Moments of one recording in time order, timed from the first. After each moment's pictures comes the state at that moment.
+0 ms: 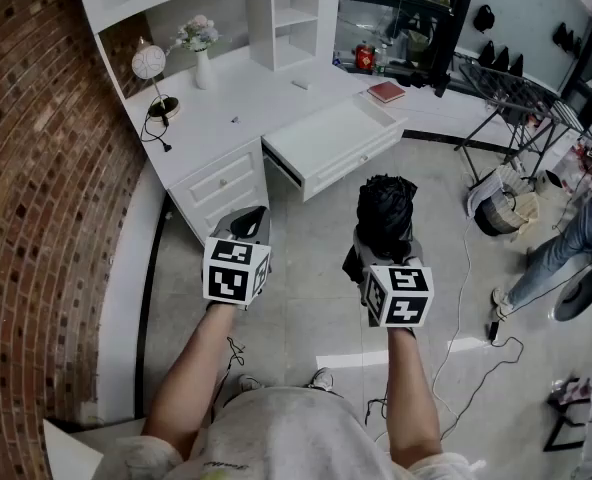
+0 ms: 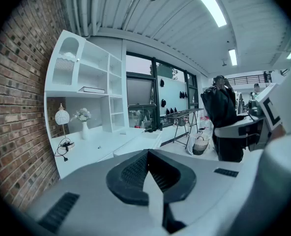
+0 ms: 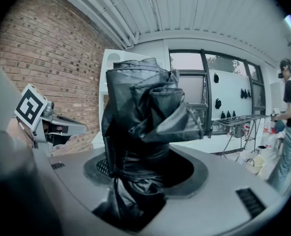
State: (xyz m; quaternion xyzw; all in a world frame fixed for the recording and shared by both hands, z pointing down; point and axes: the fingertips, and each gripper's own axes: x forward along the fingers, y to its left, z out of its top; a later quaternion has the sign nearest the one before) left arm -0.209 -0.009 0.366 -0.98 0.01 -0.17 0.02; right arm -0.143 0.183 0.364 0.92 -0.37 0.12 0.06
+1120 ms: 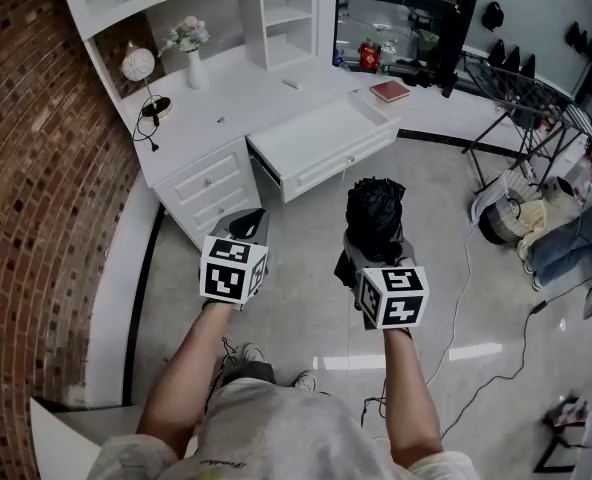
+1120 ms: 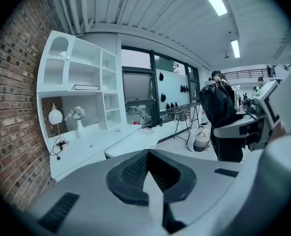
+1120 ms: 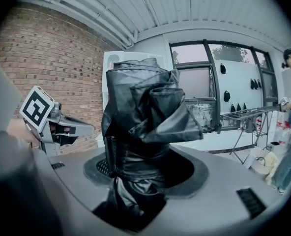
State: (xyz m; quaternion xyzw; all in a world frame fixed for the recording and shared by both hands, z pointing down) left arm -0.152 0.072 0.384 -0.98 0.03 -0.20 0.03; right arm -0.087 0.247 0.386 0.89 -0.43 0.14 0.04
